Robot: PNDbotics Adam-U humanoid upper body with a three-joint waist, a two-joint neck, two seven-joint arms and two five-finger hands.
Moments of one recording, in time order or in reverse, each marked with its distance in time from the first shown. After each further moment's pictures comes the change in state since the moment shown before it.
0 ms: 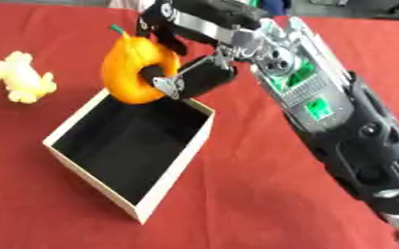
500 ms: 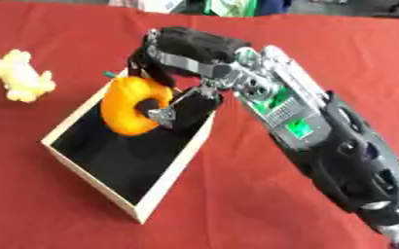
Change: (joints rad) left arm -0.005 -0.001 0.000 0.000 0.000 0.003 -0.004; right arm 0.039 0.038 0.096 0.068 0.129 -0.077 0.037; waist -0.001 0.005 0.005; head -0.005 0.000
